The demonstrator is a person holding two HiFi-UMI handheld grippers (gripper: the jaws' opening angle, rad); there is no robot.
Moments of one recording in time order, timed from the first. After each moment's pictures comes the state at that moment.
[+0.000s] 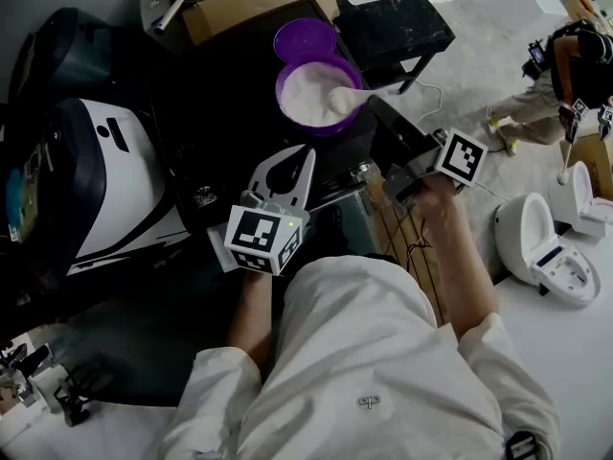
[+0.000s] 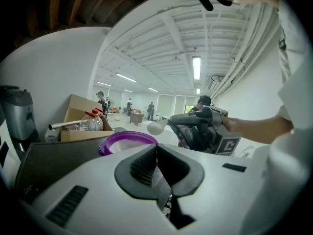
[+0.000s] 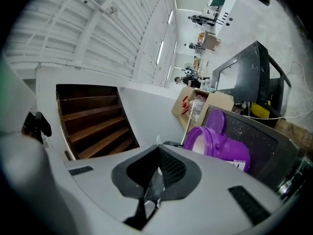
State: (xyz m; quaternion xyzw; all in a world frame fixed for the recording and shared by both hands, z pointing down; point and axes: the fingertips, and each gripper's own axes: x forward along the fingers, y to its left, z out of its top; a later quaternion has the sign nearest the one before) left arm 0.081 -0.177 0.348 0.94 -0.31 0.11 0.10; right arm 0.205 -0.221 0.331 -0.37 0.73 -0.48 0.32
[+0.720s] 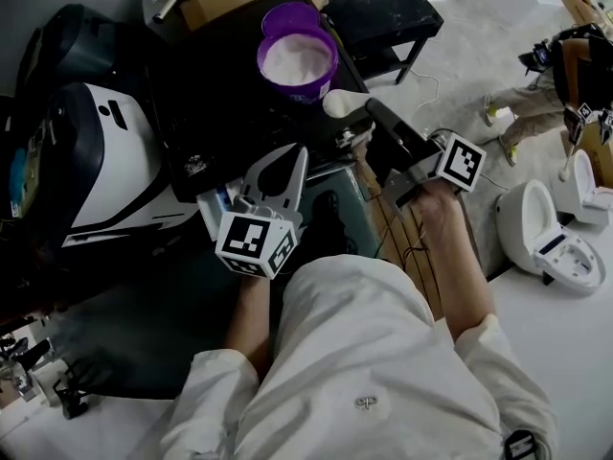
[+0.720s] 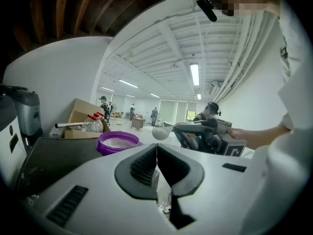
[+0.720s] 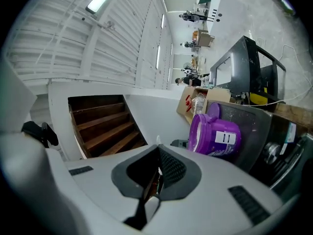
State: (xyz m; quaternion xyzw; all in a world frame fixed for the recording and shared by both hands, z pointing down) left arm 0.083 -0.083 0.327 0.94 -0.33 0.07 0.10; right arm 0.212 -0.116 0.323 -0.33 0.71 -0.49 0.38
